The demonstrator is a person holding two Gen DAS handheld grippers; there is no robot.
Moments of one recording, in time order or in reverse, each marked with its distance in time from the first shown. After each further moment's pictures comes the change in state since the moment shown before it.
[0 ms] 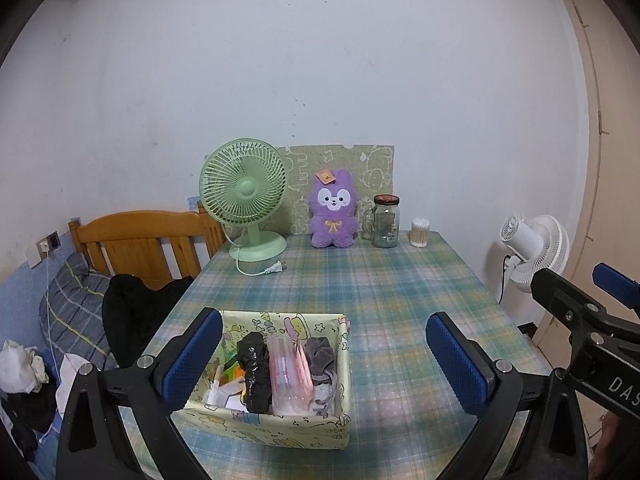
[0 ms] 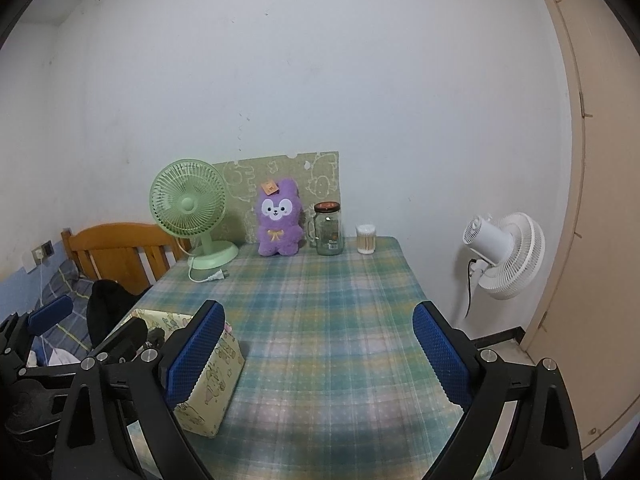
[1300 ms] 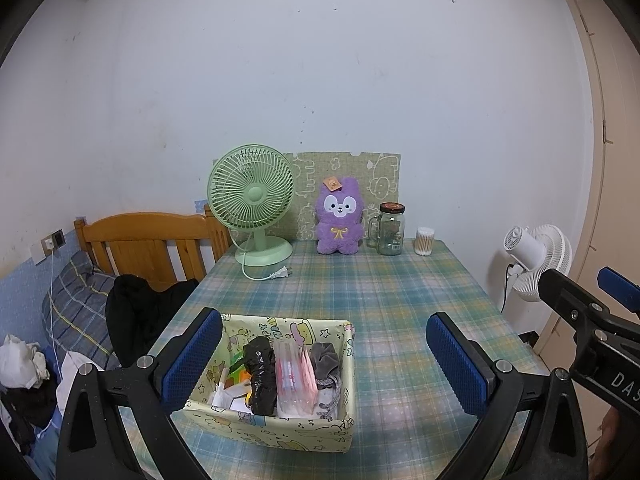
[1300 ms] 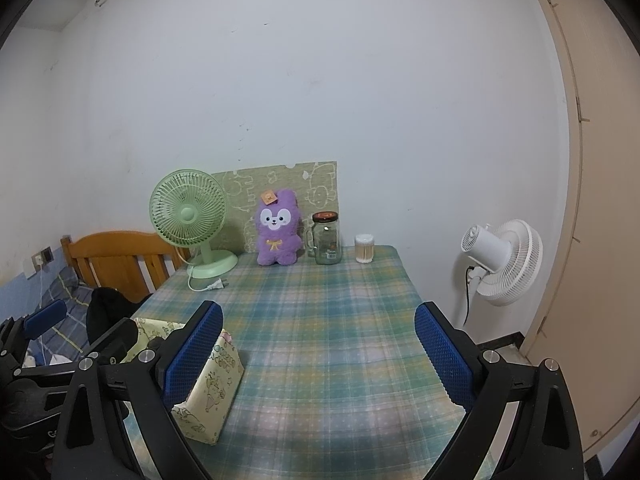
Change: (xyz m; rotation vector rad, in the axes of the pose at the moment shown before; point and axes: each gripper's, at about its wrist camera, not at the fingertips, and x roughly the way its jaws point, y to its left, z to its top) left arm -0.008 0.005 0.002 -0.017 -0.018 0.013; right arm -0.005 0.000 0.006 -0.001 -0.026 -0.006
